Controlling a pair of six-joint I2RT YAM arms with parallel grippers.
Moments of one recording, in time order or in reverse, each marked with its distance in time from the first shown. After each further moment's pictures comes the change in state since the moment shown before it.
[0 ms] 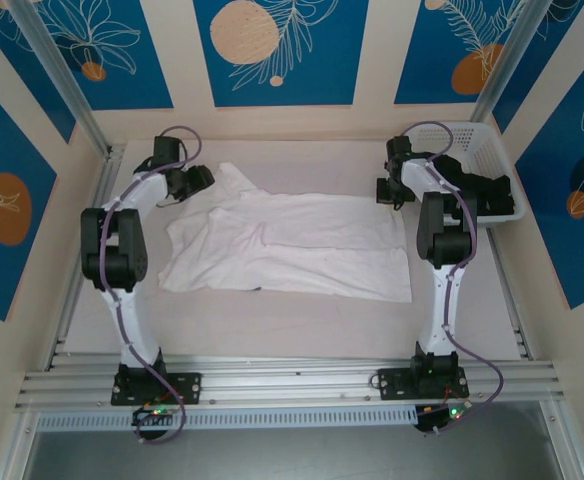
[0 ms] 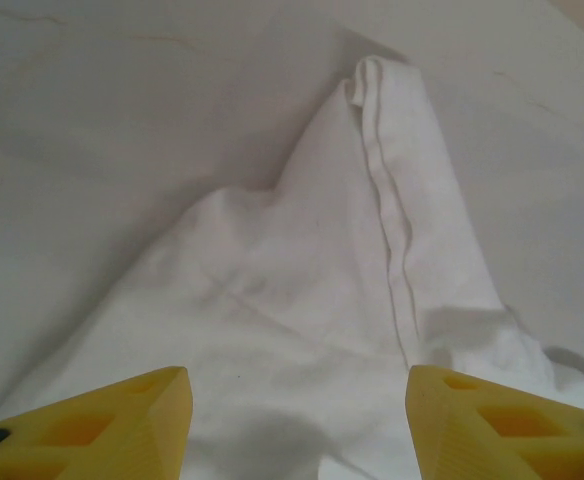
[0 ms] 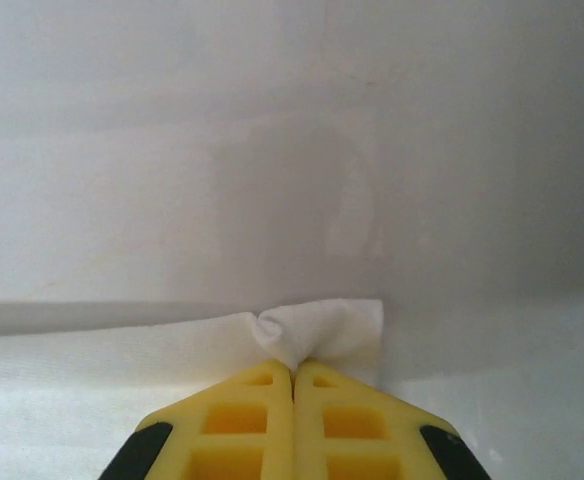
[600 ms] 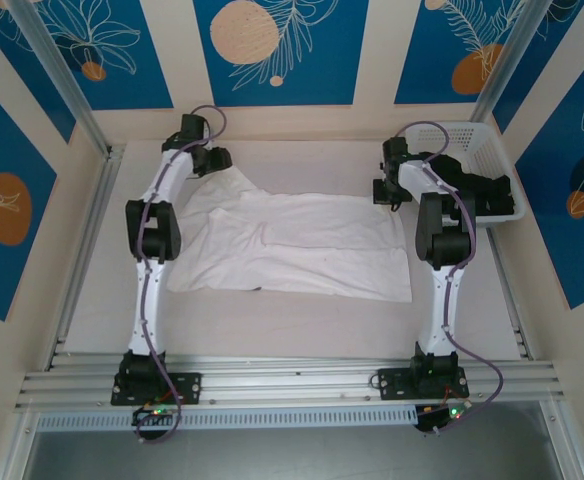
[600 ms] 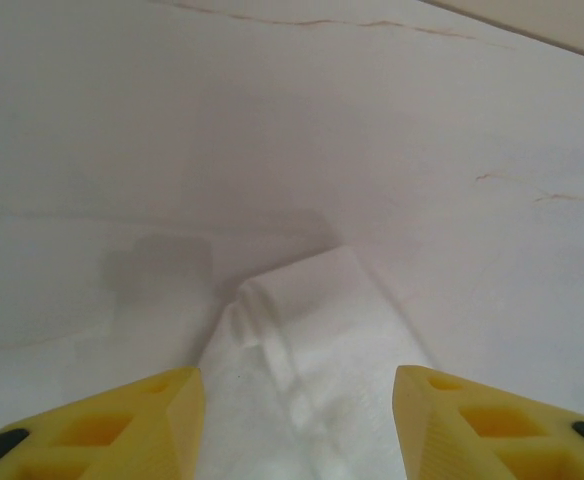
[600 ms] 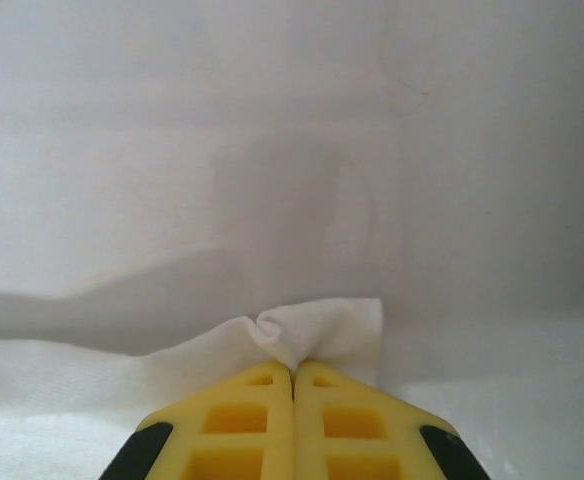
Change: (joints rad) left arm -0.063 0.564 0.866 -0.303 -0.017 0.159; right arm 0.019 -0.013 -0.029 0.037 -0.001 -0.029
